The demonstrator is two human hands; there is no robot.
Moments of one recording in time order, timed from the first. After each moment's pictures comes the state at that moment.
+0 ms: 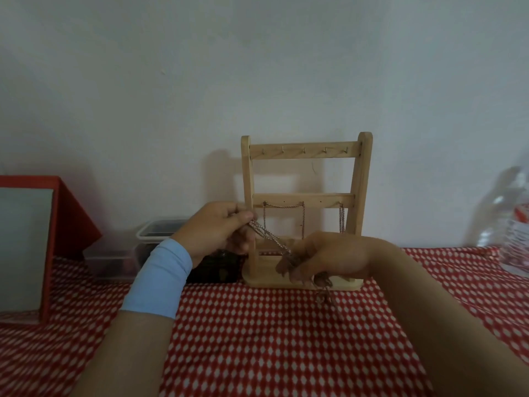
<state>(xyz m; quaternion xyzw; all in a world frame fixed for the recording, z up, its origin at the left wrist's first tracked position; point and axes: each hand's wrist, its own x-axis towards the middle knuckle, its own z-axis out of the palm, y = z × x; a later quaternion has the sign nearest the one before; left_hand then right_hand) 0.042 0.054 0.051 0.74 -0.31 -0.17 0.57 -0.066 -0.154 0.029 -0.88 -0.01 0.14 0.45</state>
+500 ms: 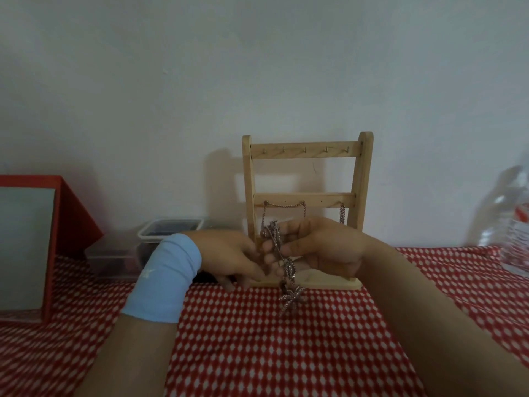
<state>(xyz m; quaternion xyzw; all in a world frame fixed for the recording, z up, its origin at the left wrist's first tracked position) 0.032 0.052 0.054 0.86 -0.36 -0.30 0.20 -0.055 -0.143 0.026 -0.67 -0.11 0.13 0.72</state>
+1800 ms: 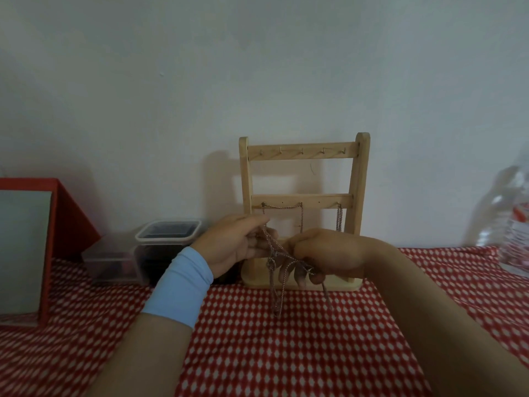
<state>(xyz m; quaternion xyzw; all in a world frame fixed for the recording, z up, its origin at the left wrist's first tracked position) 0.038 0.028 0.034 0.63 -0.28 -0.29 0.66 -0.061 -0.148 0.029 -0.85 0.00 0.12 0.51</state>
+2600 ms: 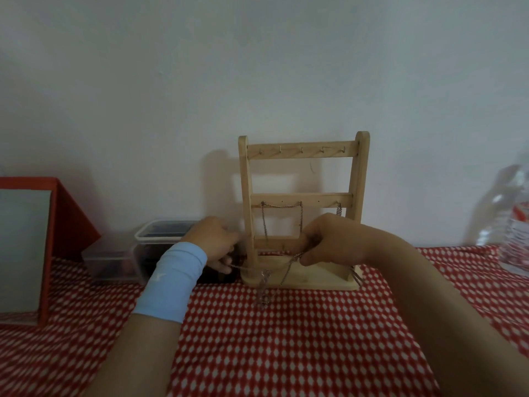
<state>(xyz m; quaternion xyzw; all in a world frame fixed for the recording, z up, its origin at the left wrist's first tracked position) 0.059 0.045 0.033 0.86 -0.17 -0.17 0.45 -0.069 -0.162 0.041 -0.95 0.02 -0.01 0.31</state>
